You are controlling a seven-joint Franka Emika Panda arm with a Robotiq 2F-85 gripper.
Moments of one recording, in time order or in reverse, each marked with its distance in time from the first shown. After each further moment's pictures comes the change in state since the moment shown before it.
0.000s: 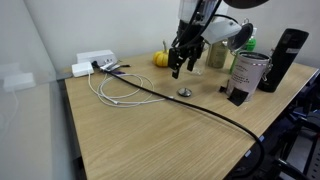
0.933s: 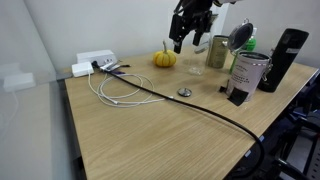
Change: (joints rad) arm 0.000 -0.138 0.000 0.037 -0.014 -0.150 -0.005
